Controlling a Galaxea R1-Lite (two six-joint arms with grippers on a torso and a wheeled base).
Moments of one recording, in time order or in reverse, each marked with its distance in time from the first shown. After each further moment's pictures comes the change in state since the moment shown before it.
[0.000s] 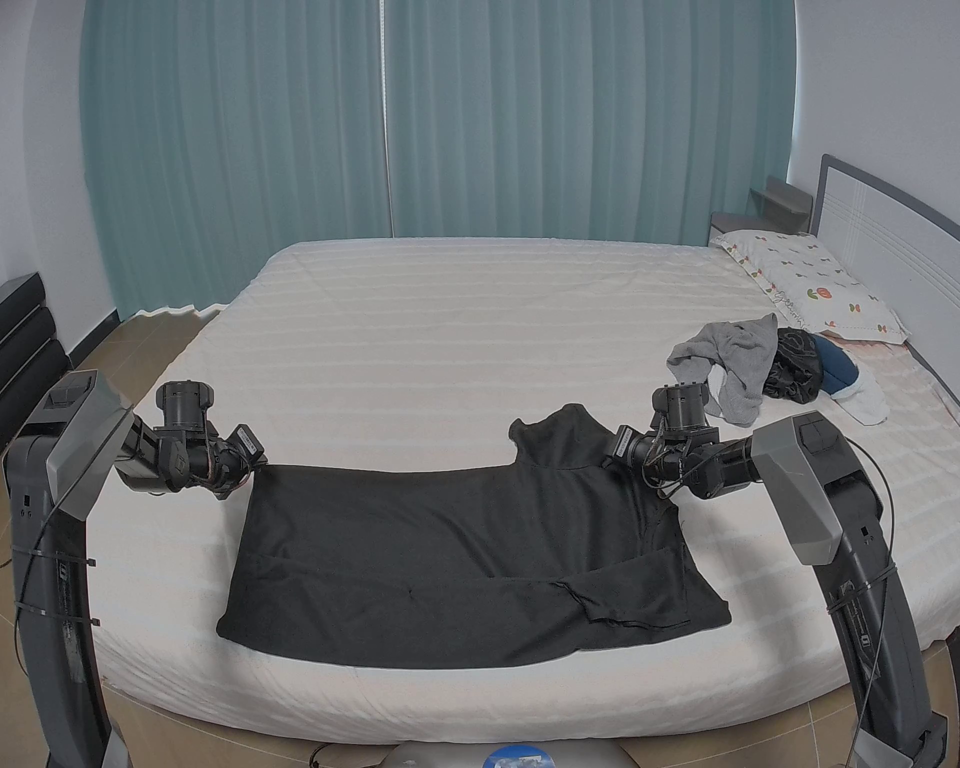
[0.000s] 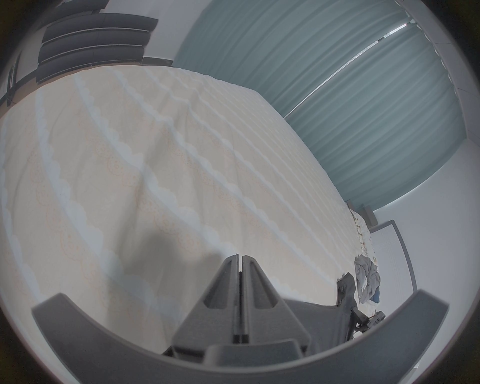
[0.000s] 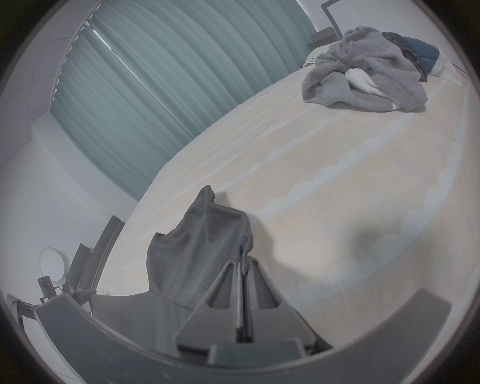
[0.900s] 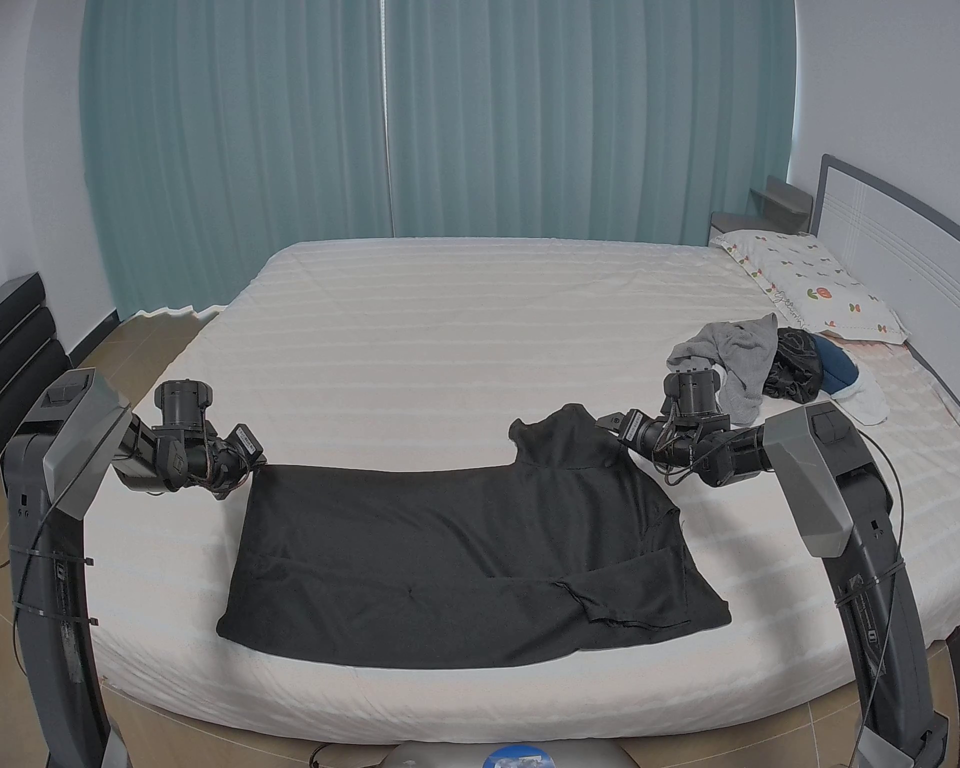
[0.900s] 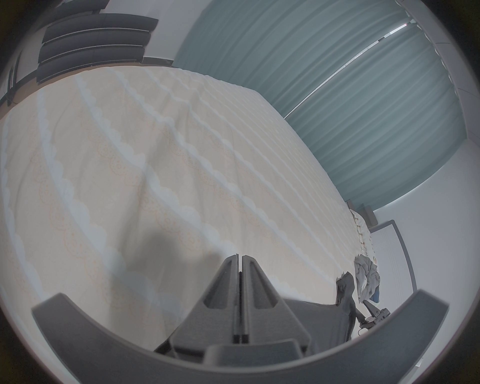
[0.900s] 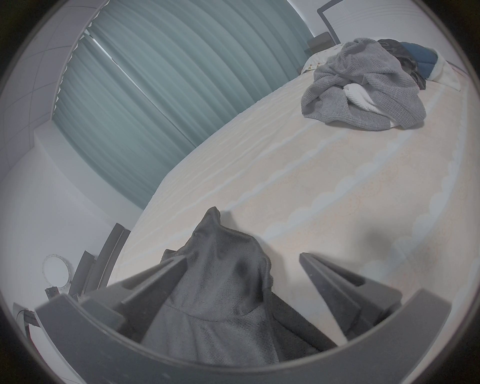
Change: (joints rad) left arm 0.000 -0.012 0.015 0.001 0.000 0.000; right arm -0.018 -0.033 0.000 -0.007 0.025 0.018
